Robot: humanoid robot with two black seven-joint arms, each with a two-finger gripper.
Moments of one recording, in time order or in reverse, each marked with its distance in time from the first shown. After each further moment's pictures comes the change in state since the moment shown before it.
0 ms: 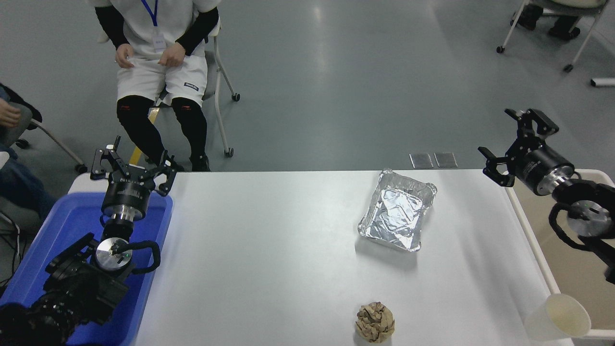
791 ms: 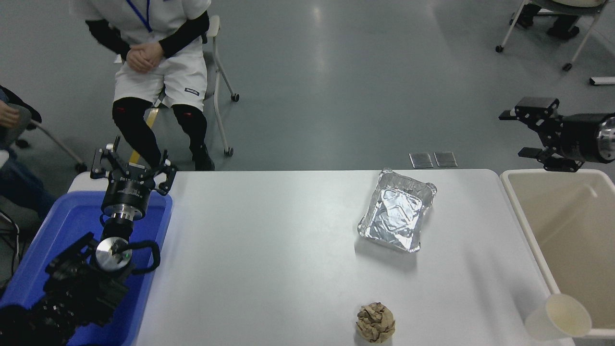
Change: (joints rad) left arm 0.000 0.000 0.000 0.000 0.000 0.000 0.000; right arm 0.797 0.008 -1.140 0.083 -0.115 0.317 -0.001
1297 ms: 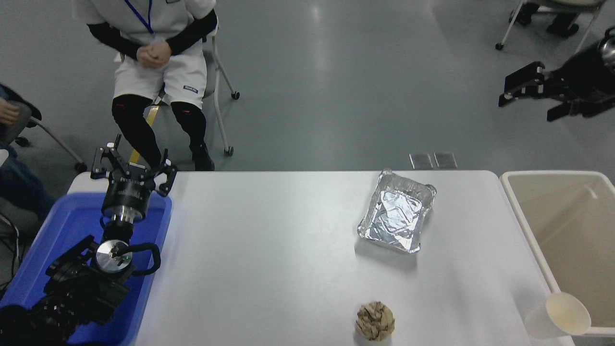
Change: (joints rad) left arm 0.000 0.000 0.000 0.000 0.000 0.000 0.000; right arm 0.383 0.310 -0.339 0.021 -0.292 0.131 -0.004
